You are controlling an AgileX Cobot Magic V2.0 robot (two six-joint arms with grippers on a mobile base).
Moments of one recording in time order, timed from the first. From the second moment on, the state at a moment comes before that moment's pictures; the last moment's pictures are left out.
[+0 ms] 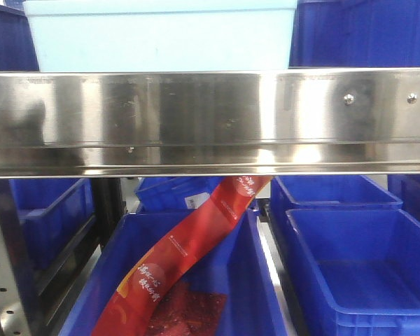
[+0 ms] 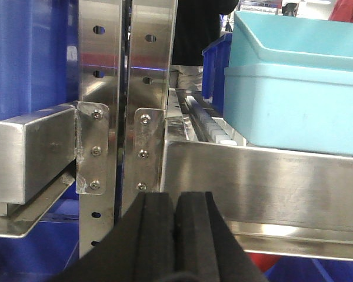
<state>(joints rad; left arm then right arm) -0.12 0.01 0.00 0.07 0.05 -0.13 0.43 0.13 -0.45 -0.24 0.40 0.23</state>
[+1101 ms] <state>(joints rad) -0.12 0.01 0.00 0.07 0.05 -0.13 0.10 0.13 -0.25 0.04 0.22 -0.03</state>
